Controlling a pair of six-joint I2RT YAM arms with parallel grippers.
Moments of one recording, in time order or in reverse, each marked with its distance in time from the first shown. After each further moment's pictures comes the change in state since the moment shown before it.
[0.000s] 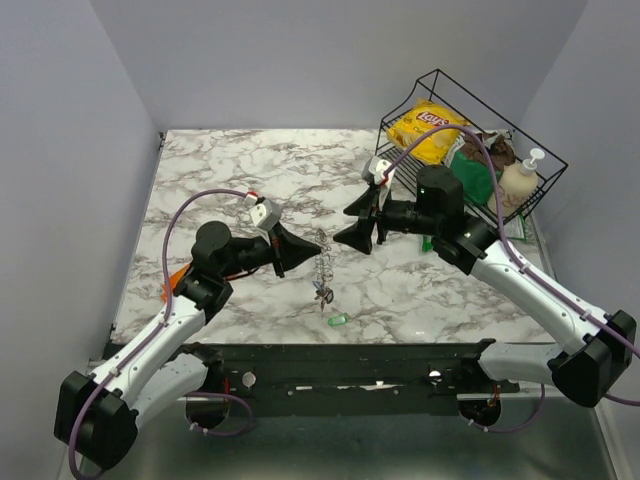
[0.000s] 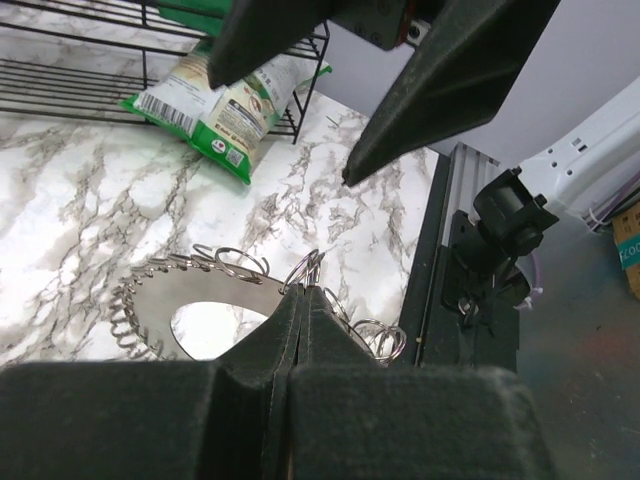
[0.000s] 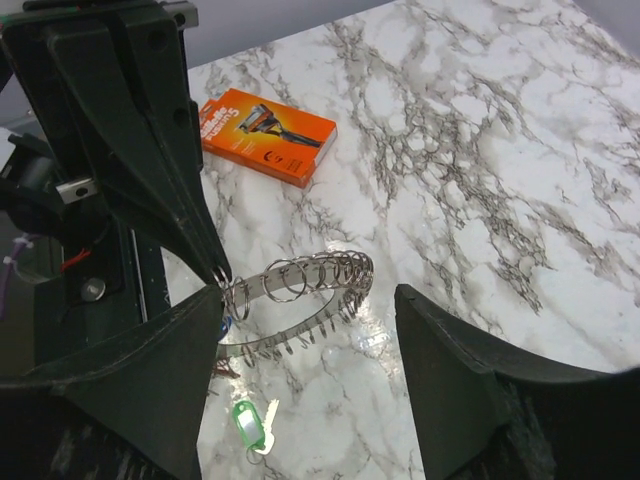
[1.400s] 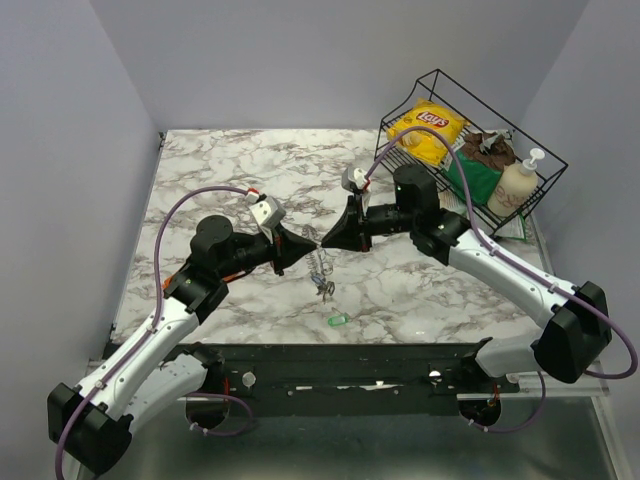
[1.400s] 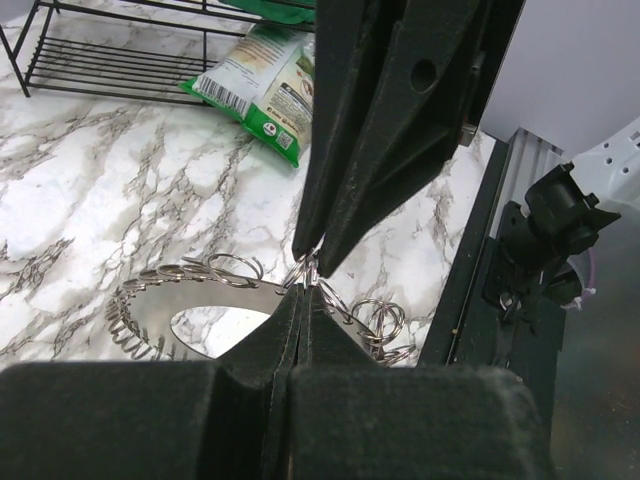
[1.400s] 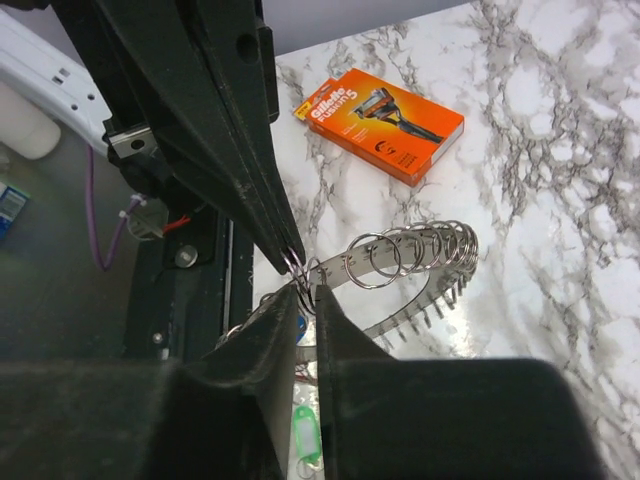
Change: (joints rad) left arm -0.046 -0.056 0.124 -0.296 -0.155 0.132; right arm -0.002 0.148 -0.018 0.111 -0.299 0.050
